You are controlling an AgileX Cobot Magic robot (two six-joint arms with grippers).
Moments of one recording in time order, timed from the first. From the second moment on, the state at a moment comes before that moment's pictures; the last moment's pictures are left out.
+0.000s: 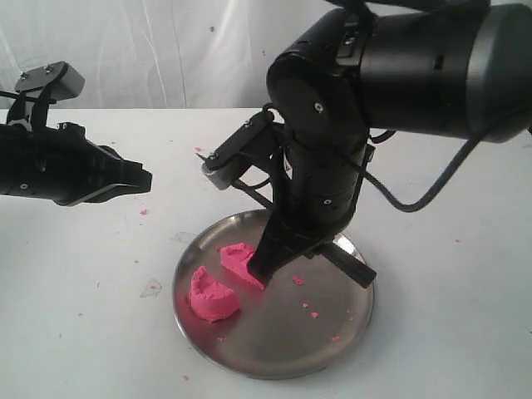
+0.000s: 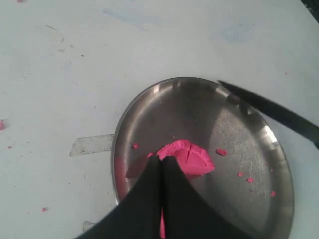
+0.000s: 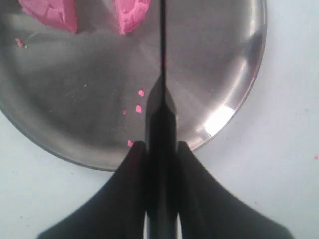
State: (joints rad) left arm -0.15 1.36 -0.80 -1.18 0.51 1.02; right arm 0.82 1.69 -1.33 -0.24 1.10 0.01
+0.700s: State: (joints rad) left arm -0.15 1.36 -0.80 -1.18 0.51 1.02; right arm 0.79 1.45 -1.18 -0.10 0.94 0.08
